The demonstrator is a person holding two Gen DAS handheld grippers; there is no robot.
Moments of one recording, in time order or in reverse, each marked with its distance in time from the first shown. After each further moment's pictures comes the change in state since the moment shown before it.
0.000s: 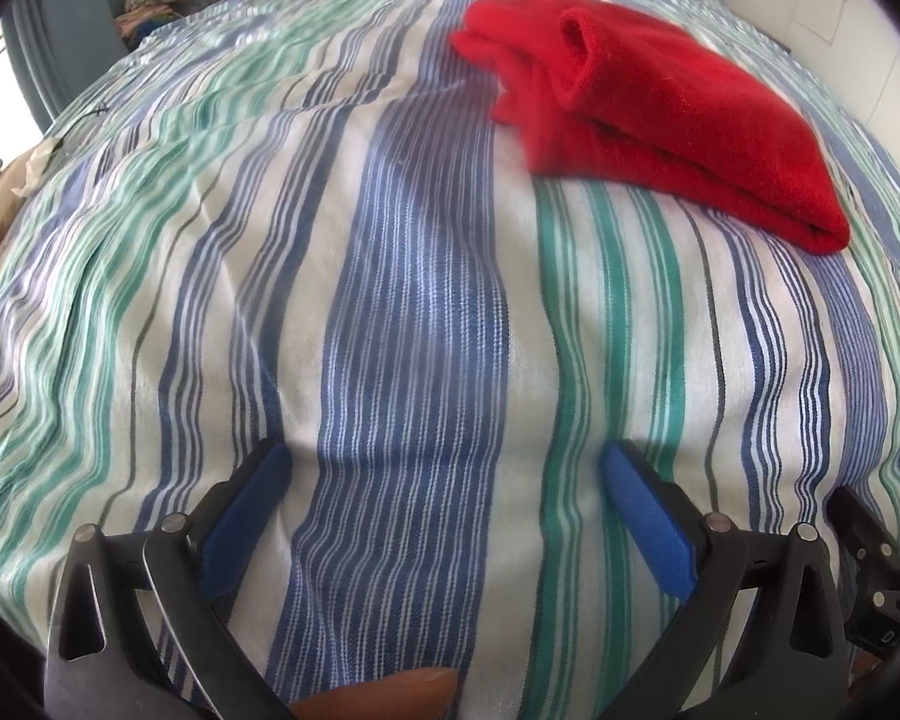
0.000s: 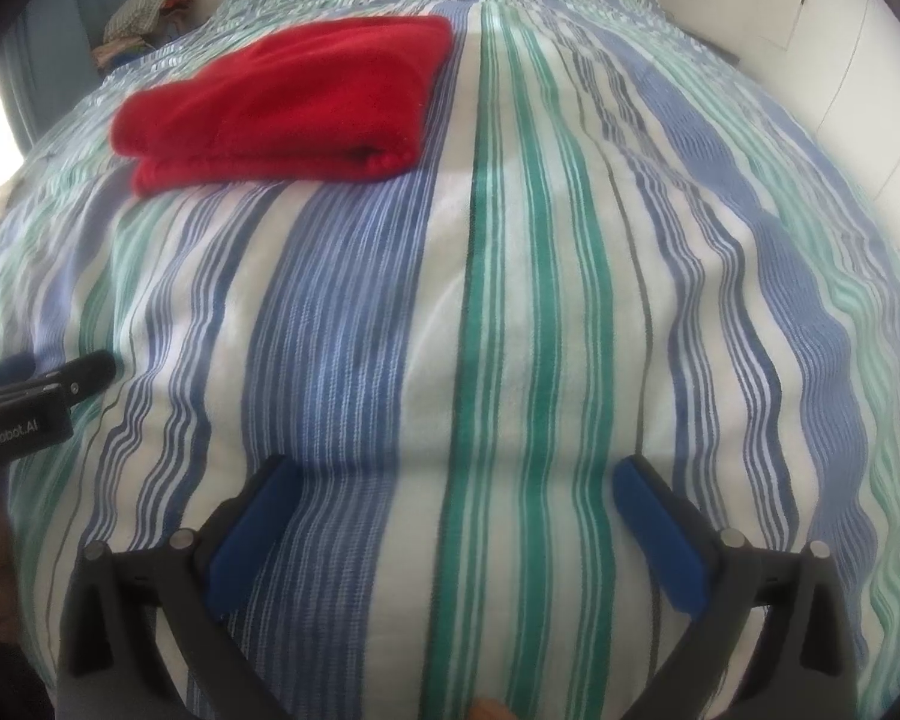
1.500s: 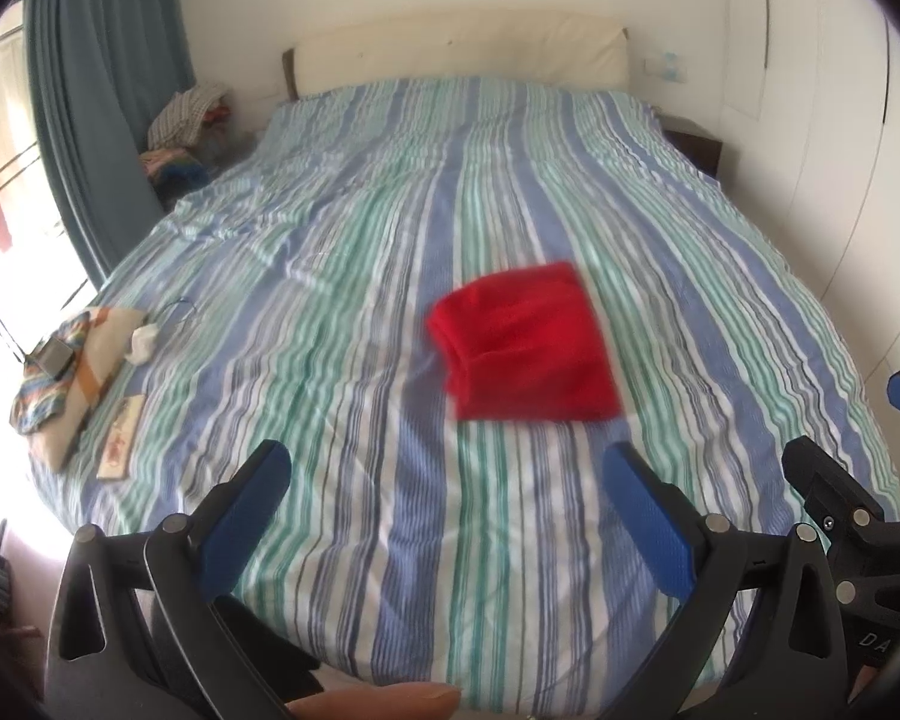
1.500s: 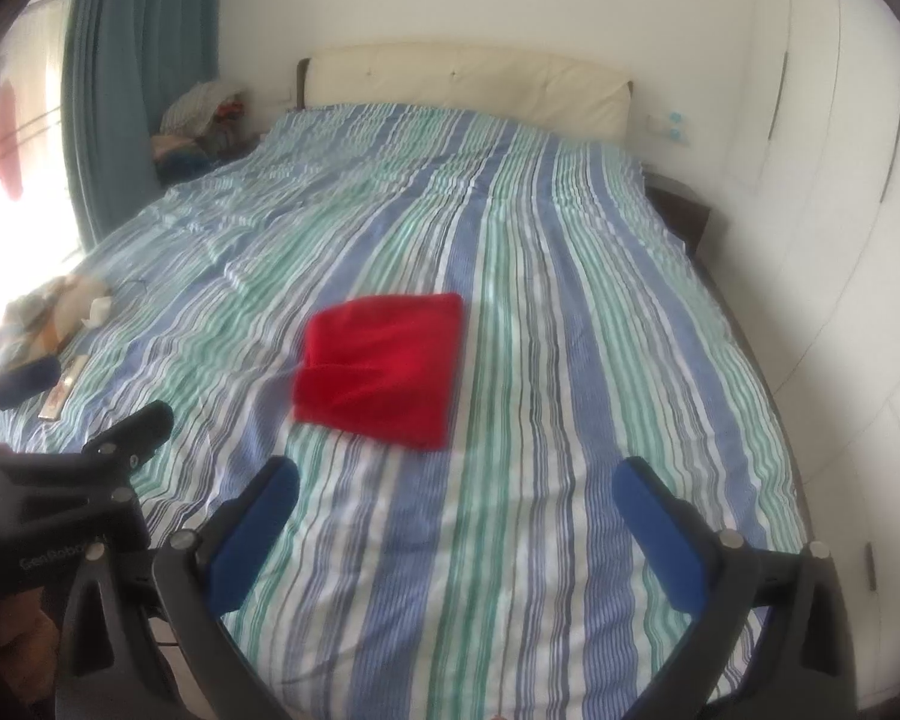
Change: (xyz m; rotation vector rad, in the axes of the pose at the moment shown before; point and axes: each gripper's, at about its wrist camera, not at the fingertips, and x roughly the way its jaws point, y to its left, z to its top) left arm -0.274 -0.017 0.027 0.064 -0.316 -0.004; right arm -0.278 0.013 0.051 -0.060 -0.324 -0.011
